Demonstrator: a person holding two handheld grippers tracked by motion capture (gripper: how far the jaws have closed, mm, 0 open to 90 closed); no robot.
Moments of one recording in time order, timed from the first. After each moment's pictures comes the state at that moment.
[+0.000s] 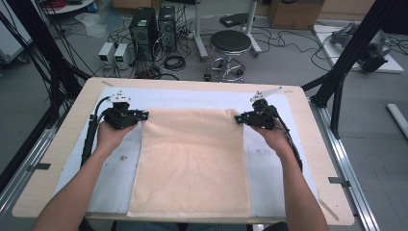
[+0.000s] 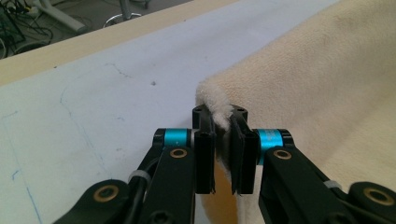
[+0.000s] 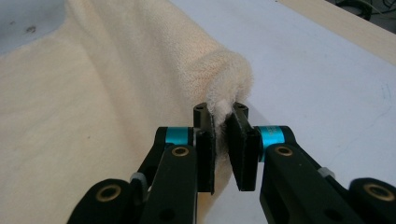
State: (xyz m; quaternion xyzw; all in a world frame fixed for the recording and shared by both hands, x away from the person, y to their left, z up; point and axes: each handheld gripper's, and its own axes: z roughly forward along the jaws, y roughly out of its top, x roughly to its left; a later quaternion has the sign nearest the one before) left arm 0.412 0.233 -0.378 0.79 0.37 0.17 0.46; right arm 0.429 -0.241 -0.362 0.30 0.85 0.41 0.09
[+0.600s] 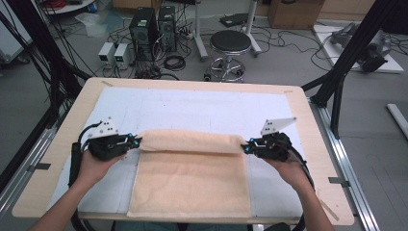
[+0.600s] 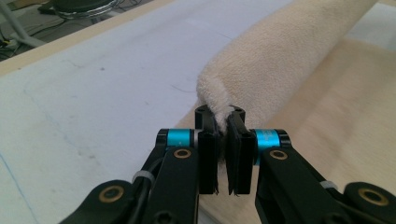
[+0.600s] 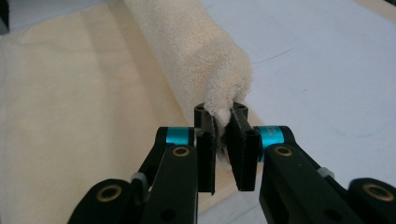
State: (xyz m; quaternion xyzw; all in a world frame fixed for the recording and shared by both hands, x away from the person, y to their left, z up) left arm 0.307 0.241 -0.378 0.81 0.29 0.18 0.47; right arm 0.326 -0.254 -0.362 0.24 0.87 0.42 0.09
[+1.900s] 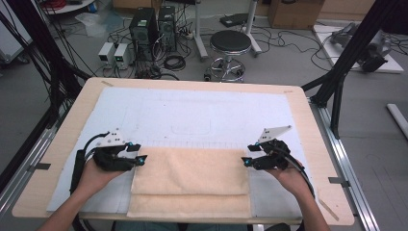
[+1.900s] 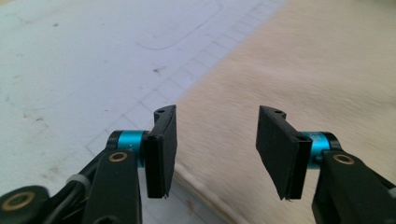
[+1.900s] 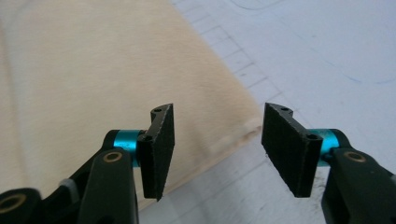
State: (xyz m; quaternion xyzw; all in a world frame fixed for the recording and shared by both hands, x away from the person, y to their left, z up) left arm 0.314 0.231 -0.400 0.84 0.31 0.13 0.43; right arm 0.328 -0.258 -0.391 0.27 0.88 0.37 0.09
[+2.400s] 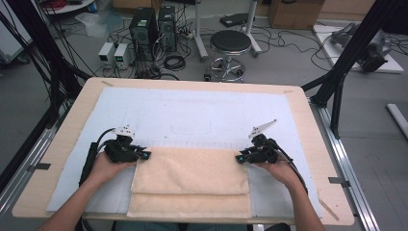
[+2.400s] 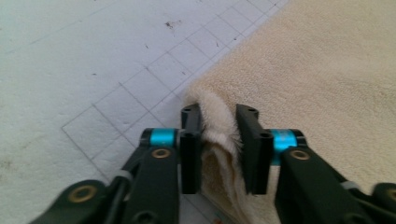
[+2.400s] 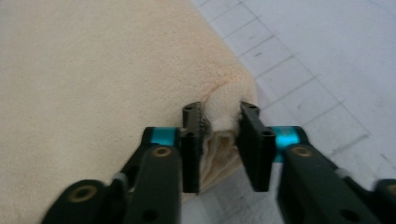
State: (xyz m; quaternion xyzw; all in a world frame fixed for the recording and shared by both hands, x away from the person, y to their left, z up) left arm 0.347 0.228 -0.429 0.85 0.34 0.05 0.40; right arm 0.363 -0.247 -0.425 0.28 0.89 0.35 -0.02
